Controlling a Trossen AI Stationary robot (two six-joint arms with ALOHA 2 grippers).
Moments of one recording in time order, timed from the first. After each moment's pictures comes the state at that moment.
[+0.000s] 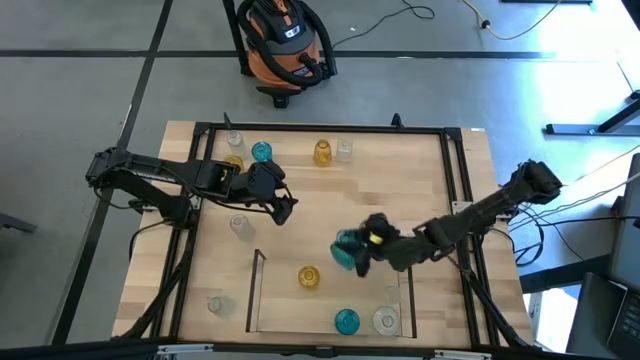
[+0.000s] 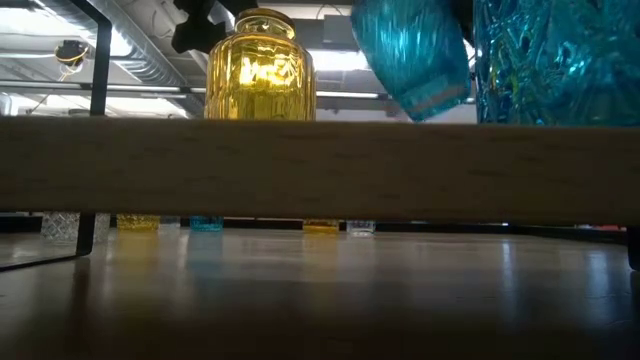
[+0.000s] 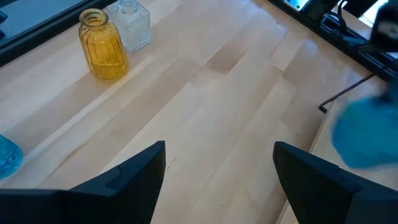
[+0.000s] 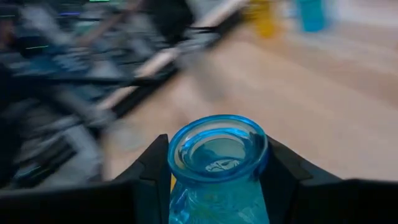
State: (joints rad) left arm -0.10 1.29 1.18 -0.70 -0.38 -0.70; right arm 0.50 1.45 0.99 -0.03 0.62 0.89
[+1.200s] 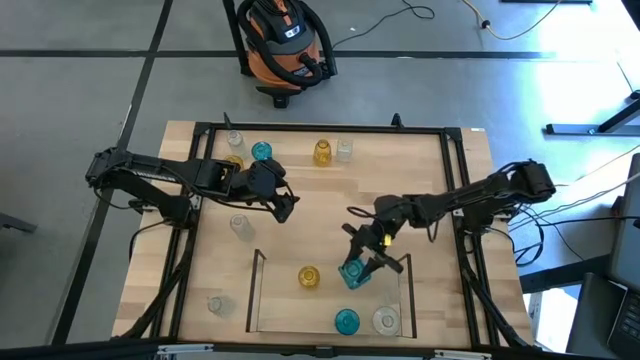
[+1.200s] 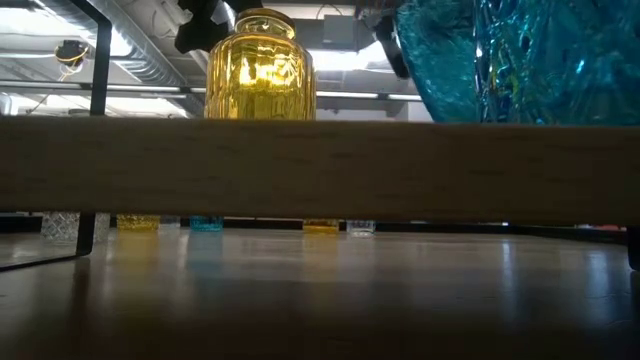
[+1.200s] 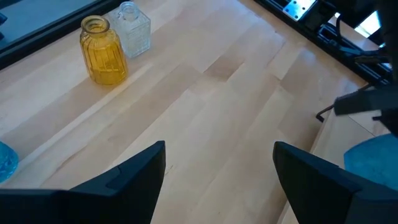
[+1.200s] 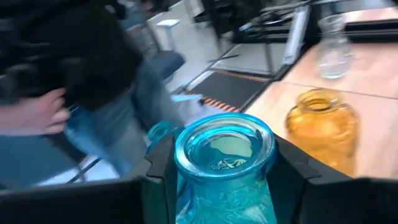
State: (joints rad) left arm -0.09 1.29 1.18 -0.68 -0.38 -0.71; right arm 0.17 1.50 0.78 0.44 -0.76 0.14
